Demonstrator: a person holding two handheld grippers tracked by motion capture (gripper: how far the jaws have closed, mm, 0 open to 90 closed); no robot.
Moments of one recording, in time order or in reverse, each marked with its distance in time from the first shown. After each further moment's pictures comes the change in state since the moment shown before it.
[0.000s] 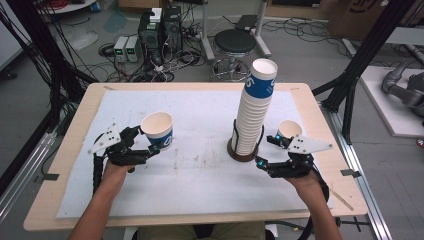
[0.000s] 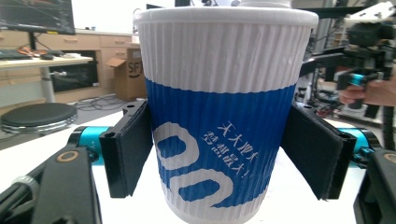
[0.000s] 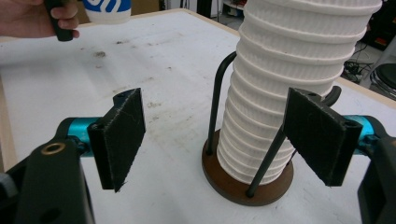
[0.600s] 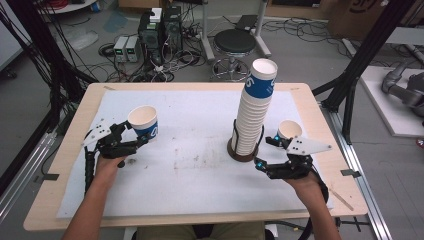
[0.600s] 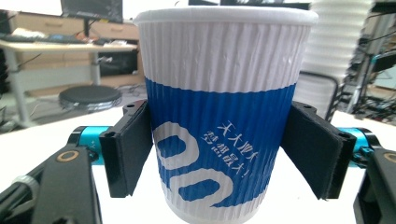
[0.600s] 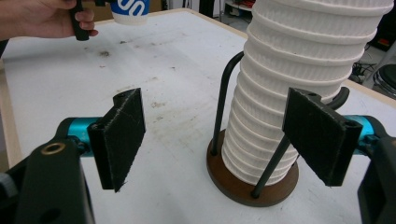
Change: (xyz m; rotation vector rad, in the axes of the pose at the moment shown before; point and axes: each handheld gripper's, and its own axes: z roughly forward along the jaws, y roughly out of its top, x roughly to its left) left arm 0.041 -0.019 -0.020 0.042 0.160 -0.052; right arm 0.004 0.000 0.000 0.001 0.008 -0.003
